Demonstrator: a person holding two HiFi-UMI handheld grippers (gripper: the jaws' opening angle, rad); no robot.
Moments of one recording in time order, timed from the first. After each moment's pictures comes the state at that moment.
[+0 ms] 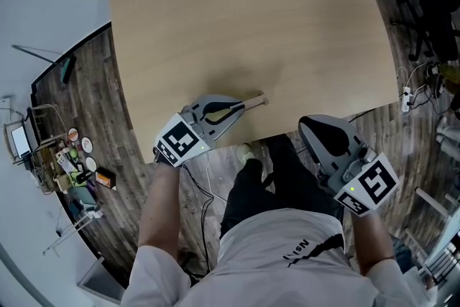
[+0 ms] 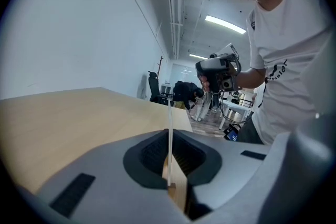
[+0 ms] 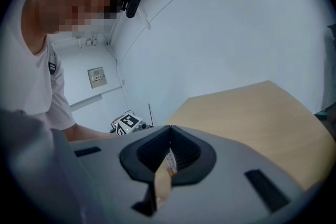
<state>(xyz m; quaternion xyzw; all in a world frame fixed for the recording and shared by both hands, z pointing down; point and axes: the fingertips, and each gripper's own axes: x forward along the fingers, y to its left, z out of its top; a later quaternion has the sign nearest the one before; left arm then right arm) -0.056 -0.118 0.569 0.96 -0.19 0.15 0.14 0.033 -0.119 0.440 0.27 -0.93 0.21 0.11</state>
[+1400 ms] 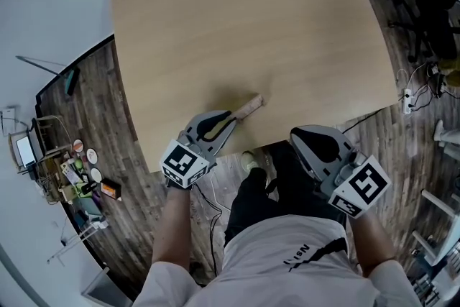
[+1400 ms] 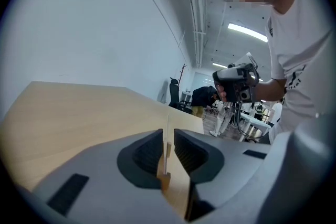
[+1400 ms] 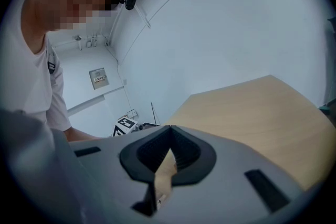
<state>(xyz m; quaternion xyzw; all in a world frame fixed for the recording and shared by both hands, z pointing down) -0.086 -0.107 0.580 0.92 -0.32 0.11 0.20 0.026 -0.105 0.452 0.26 -0.93 0.23 0.11</state>
